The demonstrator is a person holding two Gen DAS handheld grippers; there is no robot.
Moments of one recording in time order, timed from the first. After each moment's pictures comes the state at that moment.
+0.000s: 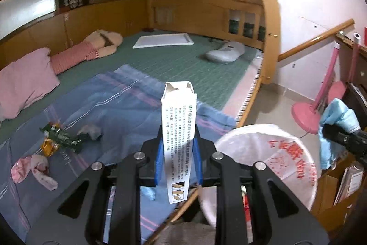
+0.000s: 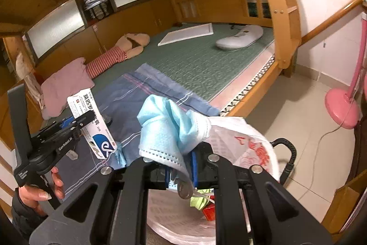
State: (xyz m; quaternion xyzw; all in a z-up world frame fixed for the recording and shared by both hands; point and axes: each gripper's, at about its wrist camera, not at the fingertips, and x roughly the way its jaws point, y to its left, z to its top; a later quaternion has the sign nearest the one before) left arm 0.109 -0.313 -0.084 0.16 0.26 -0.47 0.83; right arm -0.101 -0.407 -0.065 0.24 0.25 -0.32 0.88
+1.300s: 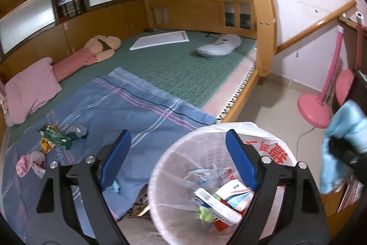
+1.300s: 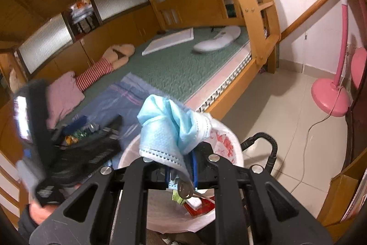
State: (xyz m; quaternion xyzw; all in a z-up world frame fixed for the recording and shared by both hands) left arm 0.025 -0.369 -0.095 0.19 0.25 -0.42 0.85; right arm -0.156 -0.425 -0.075 0.27 0.23 -0.35 0.87
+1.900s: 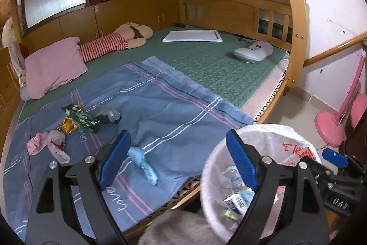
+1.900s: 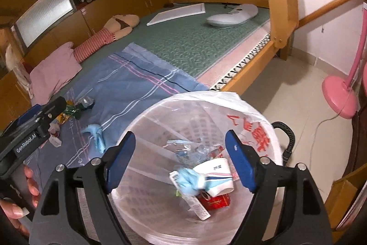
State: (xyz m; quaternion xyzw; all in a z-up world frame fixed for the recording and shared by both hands) left arm 0.091 -0.301 -0.094 0.15 0.28 -0.36 0.88; right arm -0.084 -0.433 -0.118 0.26 0.31 -0.31 0.86
